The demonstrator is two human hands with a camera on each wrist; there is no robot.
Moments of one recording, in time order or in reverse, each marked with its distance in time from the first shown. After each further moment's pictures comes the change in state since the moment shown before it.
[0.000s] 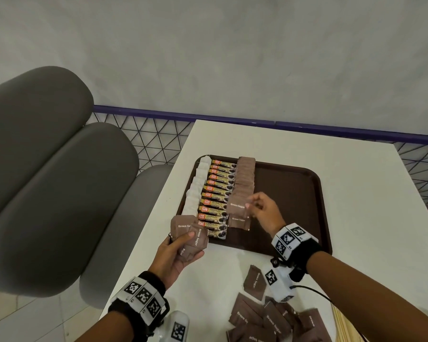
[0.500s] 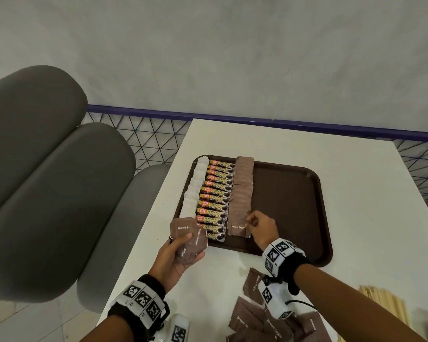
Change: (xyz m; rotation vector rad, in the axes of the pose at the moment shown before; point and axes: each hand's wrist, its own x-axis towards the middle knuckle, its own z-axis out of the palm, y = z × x) left_hand 0.009 -0.001 0.003 -0.043 -0.031 -0.042; right_hand -0.007 0.034 0.014 -0.460 0.093 0.097
